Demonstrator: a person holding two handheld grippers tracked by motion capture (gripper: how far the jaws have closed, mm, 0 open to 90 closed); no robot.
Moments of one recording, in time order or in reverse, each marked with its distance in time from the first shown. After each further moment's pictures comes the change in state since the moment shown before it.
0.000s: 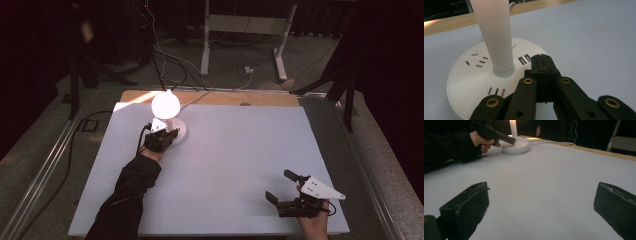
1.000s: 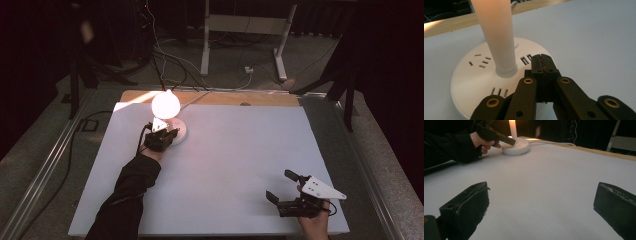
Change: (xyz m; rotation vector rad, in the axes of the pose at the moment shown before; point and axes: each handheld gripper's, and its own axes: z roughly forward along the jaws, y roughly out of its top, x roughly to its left) left arm 0.000 0.003 -0.002 0.011 0.013 0.009; right arm -0.001 0.000 -0.001 -0.005 0.002 0.010
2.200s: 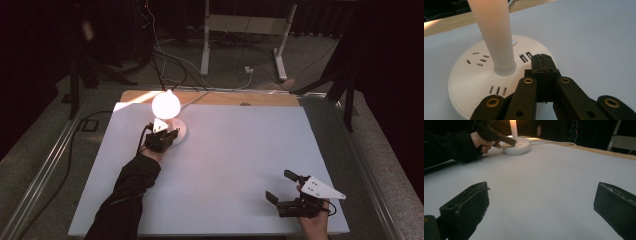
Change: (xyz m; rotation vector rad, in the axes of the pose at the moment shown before) left arm -0.003 -0.003 0.003 0.017 0.016 0.044; right arm 0.001 0.000 0.001 0.004 0.001 -0.004
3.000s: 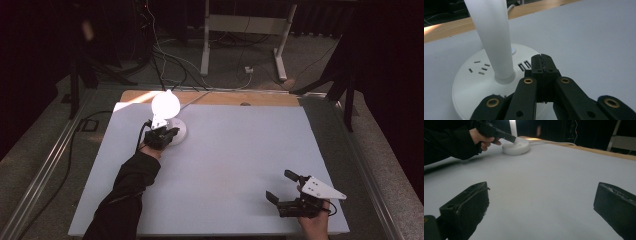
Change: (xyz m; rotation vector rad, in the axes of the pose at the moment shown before) left arm 0.003 0.011 -0.006 -0.014 -0.033 -0.037; right arm 0.000 0.000 -0.001 -0.003 0.000 0.003
